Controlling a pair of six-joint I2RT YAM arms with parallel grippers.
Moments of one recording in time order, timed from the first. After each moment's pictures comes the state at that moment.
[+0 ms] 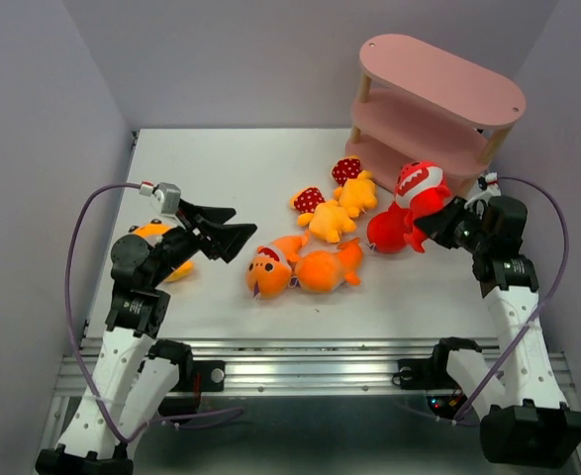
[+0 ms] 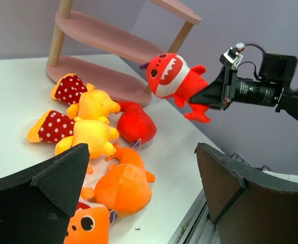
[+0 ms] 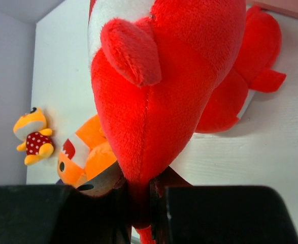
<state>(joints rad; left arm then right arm) -0.21 0.60 0.65 0.16 0.62 -0.60 -0.10 0.82 0.80 -0.44 -0.46 0.52</state>
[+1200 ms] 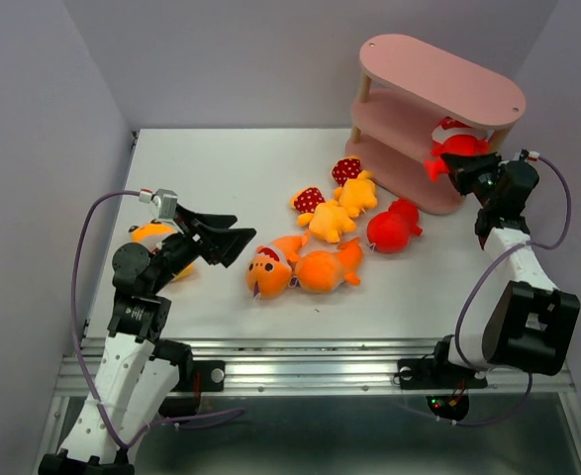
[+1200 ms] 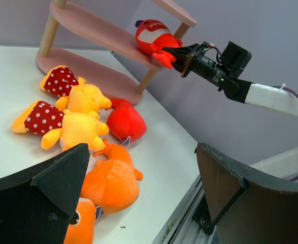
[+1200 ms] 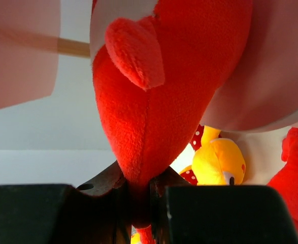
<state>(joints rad) -0.21 0.55 0.58 0.17 0.61 -0.69 -0.28 1.33 0.89 0.33 -0.43 1.19</state>
